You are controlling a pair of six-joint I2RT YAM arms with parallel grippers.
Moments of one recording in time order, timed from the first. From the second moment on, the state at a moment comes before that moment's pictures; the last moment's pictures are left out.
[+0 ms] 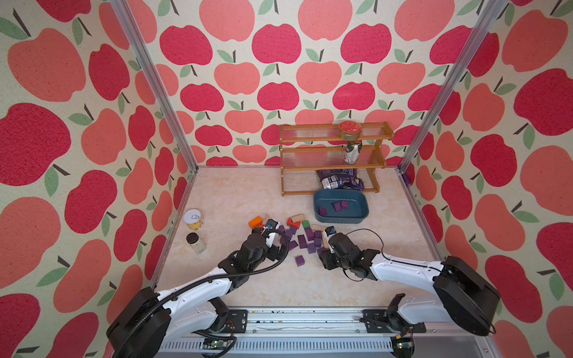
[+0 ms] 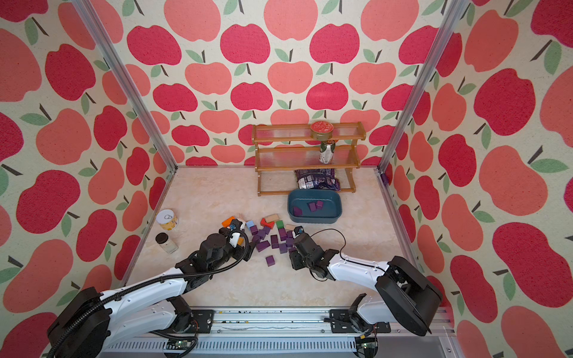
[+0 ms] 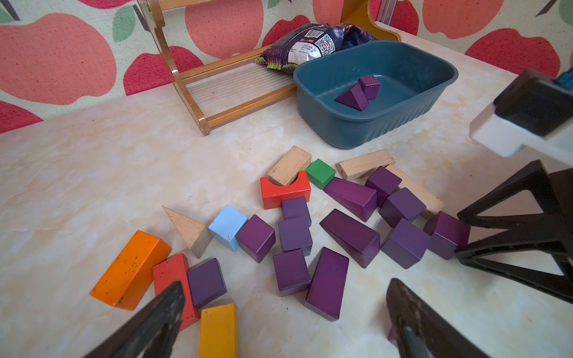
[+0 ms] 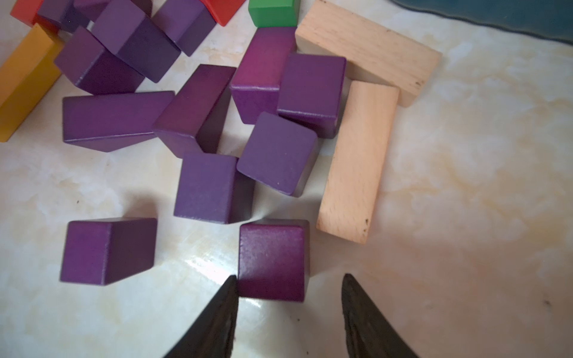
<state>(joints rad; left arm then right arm) -0.75 1.05 0.36 0.25 -0.18 -0.06 0.90 1.35 0.51 -0.08 0.10 0.45</state>
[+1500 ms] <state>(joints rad) -0.75 1.07 0.36 0.24 -0.18 -0.06 0.90 1.40 0.55 -0.06 0.12 0.45</state>
